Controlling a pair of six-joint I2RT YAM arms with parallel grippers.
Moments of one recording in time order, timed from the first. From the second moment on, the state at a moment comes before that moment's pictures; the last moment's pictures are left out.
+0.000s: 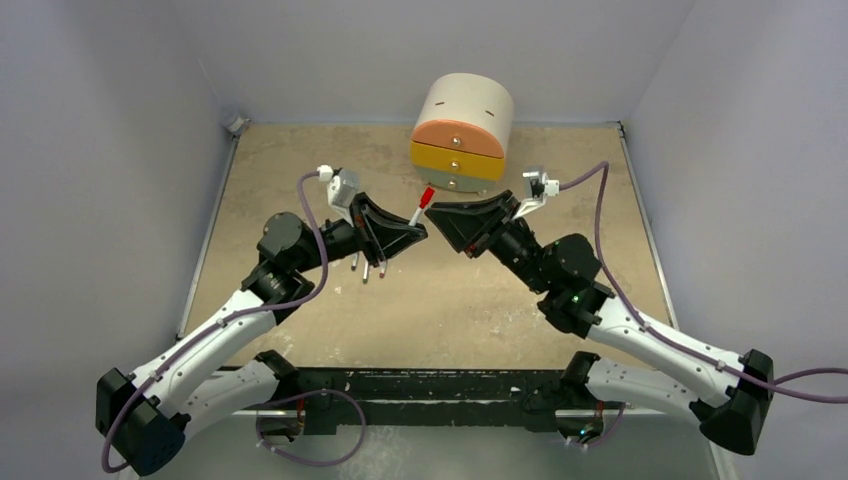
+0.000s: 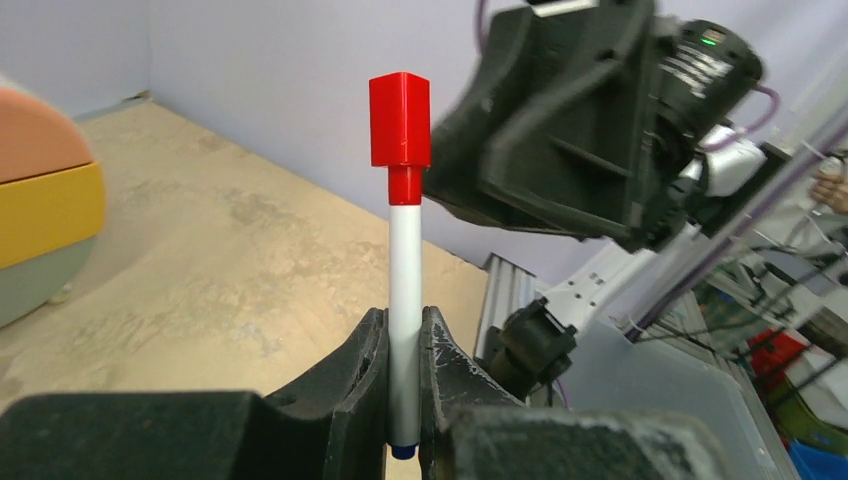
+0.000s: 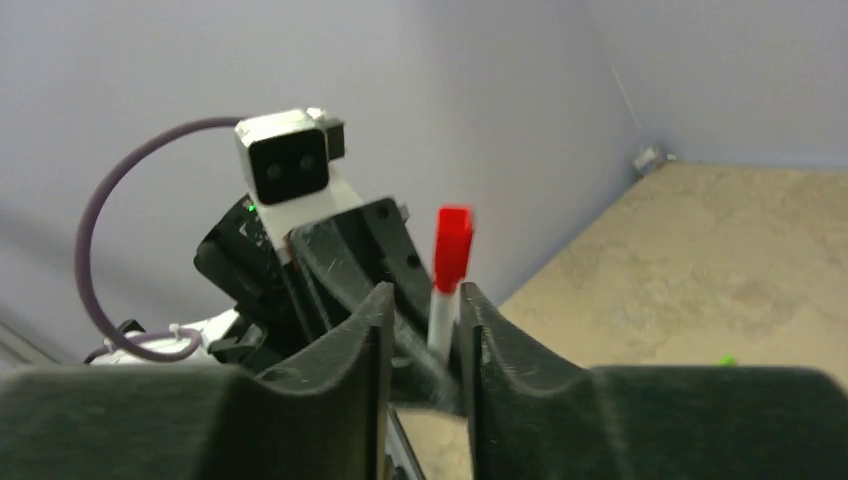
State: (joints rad) left arm -0.64 0.95 0.77 0.44 0.62 -0.54; right arm 0.91 0.95 0.78 0.58 0.04 0.63
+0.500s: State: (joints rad) left arm -0.62 1.05 0.77 0.08 0.12 -0.44; right arm 0.95 0.70 0.69 0.28 0.28 0.65
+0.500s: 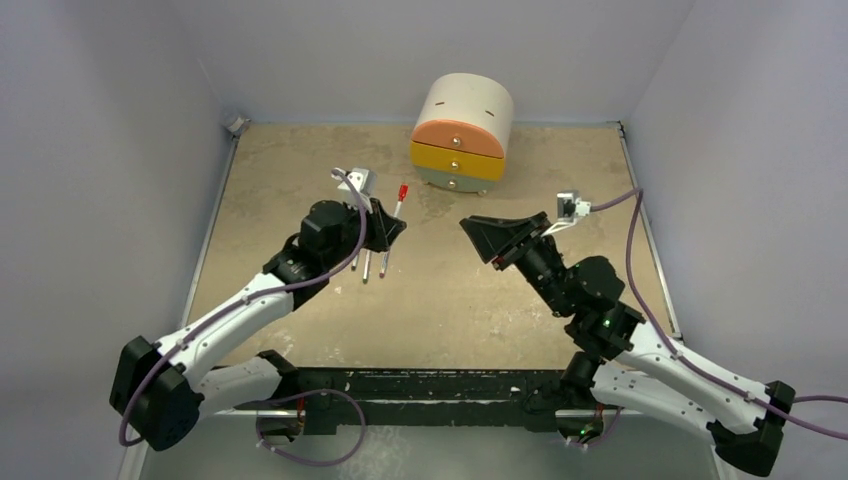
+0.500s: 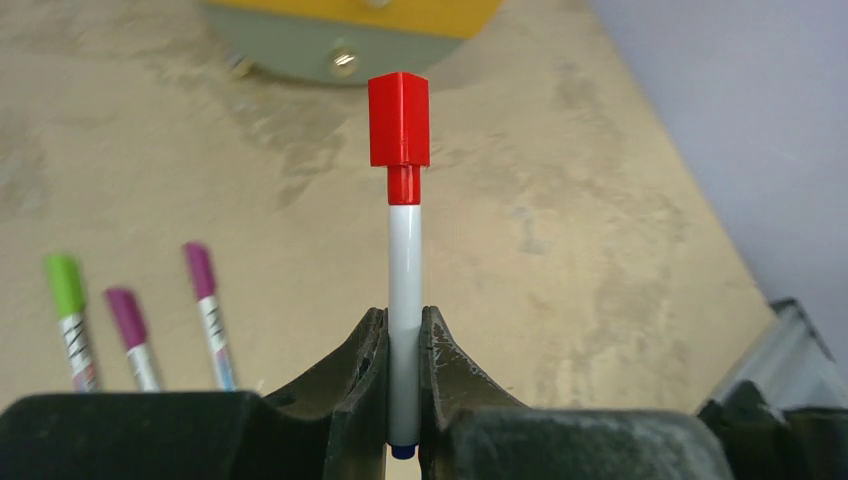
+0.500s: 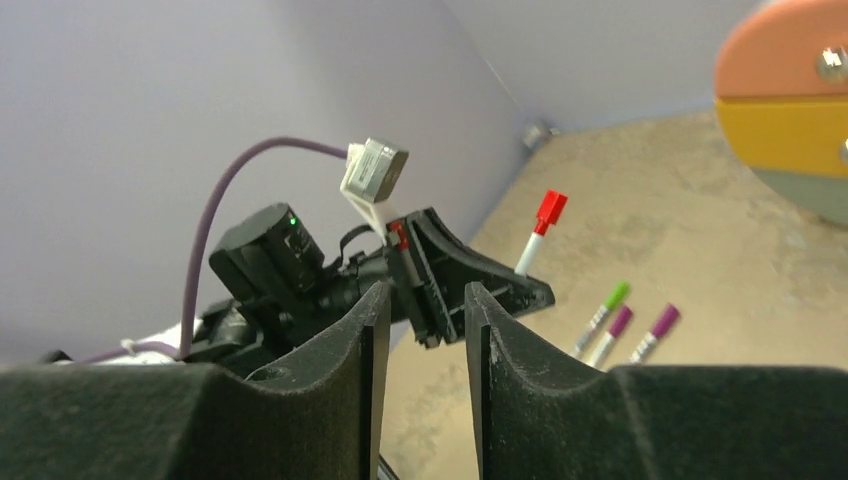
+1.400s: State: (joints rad) left arm -0.62 1.42 0.64 0.08 -0.27 -0.46; right arm 0.95 0.76 0.63 0.15 0.32 0.66
